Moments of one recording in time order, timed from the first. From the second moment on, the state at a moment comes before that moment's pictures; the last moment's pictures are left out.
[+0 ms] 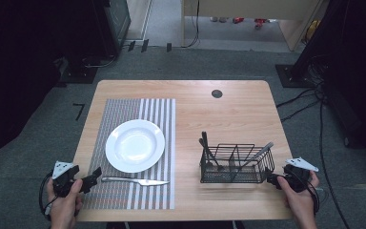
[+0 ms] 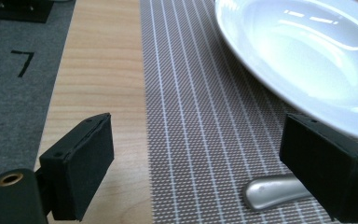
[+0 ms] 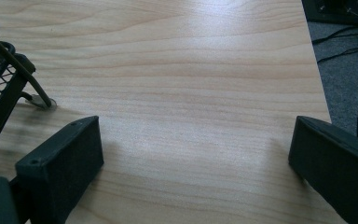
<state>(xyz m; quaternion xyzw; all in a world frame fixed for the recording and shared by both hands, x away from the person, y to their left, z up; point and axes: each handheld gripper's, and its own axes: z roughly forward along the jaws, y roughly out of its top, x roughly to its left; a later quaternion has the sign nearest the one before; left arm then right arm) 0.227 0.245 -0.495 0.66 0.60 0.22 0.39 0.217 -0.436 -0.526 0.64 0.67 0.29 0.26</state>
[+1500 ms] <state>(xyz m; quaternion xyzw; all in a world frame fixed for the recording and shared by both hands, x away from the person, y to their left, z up) 0.239 0.139 -0.429 0.69 0.51 0.20 0.47 0.218 -0.436 -0.527 0.64 0.66 0.29 0.26</state>
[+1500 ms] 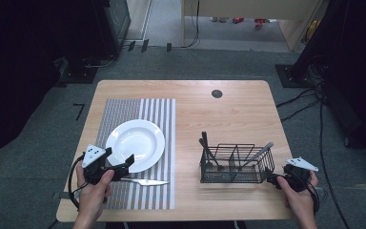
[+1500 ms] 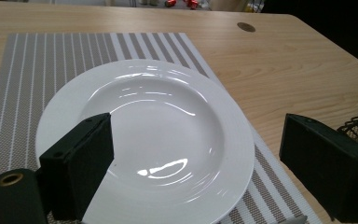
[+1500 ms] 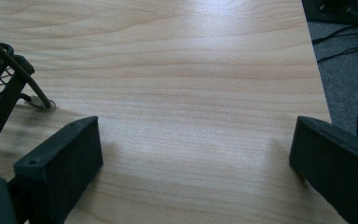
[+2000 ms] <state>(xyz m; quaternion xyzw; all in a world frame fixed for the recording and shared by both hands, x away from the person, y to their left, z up) 0.246 0.101 -0.415 0.71 0.48 0.19 0.49 0.218 -0.436 -0.527 0.64 0.66 0.29 0.26</state>
